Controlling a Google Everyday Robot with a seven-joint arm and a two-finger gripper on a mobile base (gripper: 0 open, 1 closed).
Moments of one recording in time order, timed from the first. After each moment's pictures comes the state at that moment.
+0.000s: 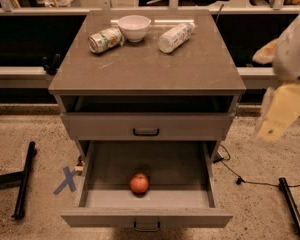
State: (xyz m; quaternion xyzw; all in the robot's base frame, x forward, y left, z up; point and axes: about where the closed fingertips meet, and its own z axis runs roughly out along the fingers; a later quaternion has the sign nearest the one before) arm 0.431 -0.200 0.956 -0.60 0.78 -0.01 0.17
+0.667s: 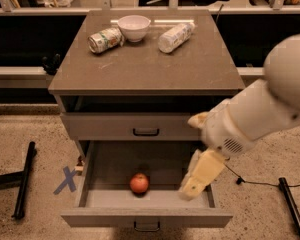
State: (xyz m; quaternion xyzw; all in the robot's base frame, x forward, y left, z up) arm 0.394 -0.086 0.830 -0.59 0.76 0.19 0.20
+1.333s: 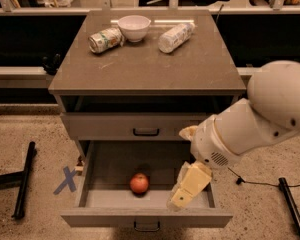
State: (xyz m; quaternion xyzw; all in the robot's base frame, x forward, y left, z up) arm 0.382 -0.058 0.799 -0.57 0.76 0.23 0.20
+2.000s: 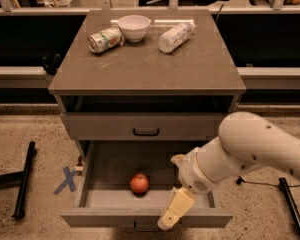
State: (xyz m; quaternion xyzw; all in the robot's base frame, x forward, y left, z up) arm 0.378 -0.047 0.690 -0.57 0.77 0.24 0.18
